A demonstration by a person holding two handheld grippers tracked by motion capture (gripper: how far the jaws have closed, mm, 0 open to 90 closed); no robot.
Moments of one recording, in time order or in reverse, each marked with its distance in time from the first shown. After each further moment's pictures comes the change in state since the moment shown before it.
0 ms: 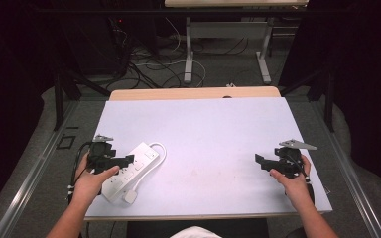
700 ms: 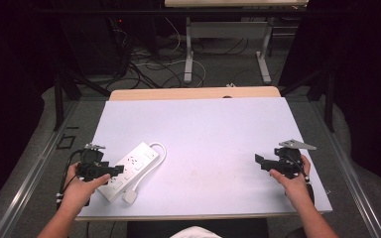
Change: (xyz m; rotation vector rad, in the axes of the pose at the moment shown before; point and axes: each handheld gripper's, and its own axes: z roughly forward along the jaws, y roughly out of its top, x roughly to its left) left arm 0.013 -0.021 -0.019 0.141 0.009 -0.037; right arm 0.000 0.000 0.000 0.010 0.003 -0.005
